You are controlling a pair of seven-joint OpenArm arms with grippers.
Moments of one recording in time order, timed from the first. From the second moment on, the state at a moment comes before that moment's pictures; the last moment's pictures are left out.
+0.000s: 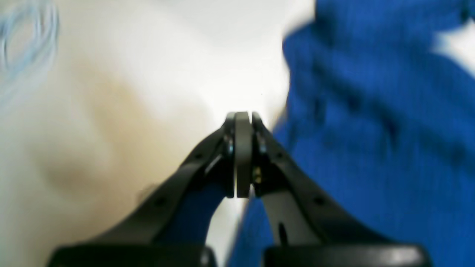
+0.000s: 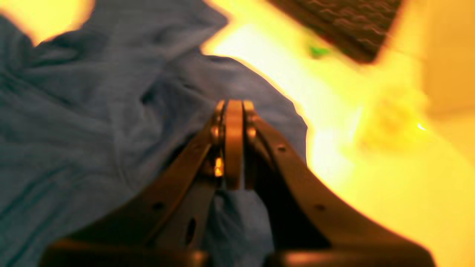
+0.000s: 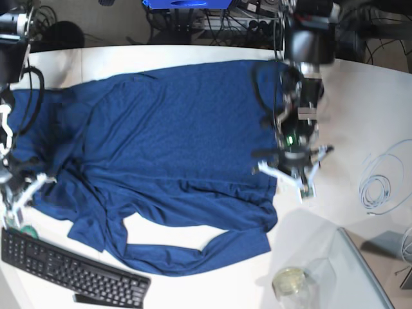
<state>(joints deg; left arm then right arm) -1.8 -3.7 1.5 73.9 -5.0 16.7 24.9 6.7 19.2 14.1 74.8 2.2 19.9 -33.2</state>
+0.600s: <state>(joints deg) 14.0 -3.2 1.4 77.9 -4.3 9.2 21.9 2.2 19.0 29.0 61.5 0.7 19.2 -33.2</state>
